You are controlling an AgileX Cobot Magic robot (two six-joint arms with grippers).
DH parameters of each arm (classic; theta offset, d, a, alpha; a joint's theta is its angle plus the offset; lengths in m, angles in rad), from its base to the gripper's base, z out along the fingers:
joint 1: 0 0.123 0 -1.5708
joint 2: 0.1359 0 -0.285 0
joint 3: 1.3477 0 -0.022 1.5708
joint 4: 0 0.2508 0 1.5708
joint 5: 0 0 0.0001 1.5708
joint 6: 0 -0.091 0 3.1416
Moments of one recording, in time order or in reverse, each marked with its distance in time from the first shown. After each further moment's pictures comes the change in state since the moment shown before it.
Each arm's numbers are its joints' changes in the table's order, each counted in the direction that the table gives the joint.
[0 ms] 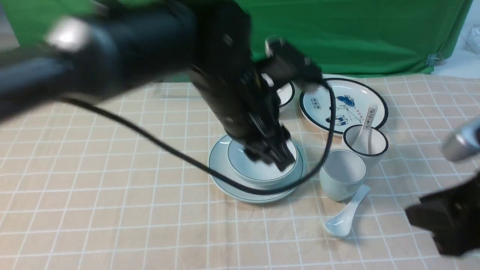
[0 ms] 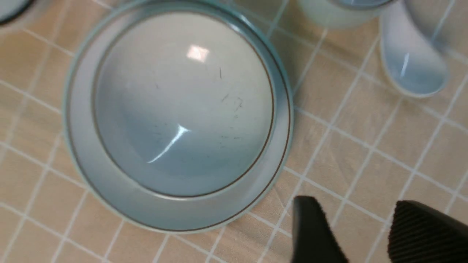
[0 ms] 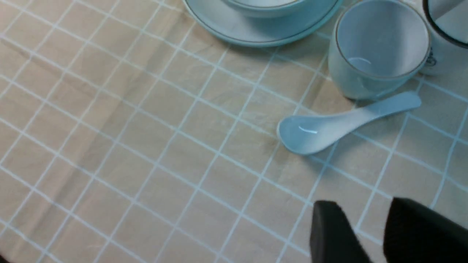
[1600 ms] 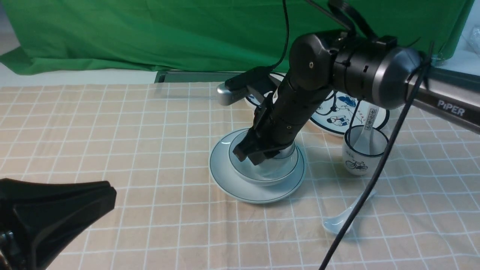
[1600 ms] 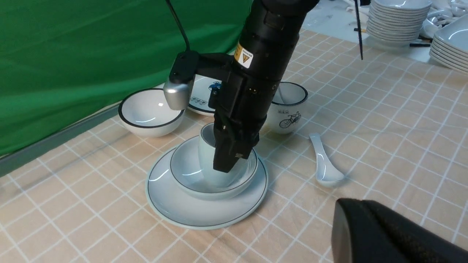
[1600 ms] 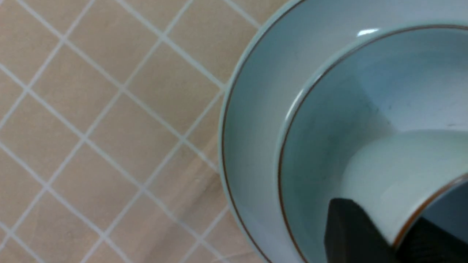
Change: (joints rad) right arm 0.191 1.100 -0.904 -0.029 -0.118 -0.026; left arm 0.000 -1.188 0.930 -0.037 0.518 0.165
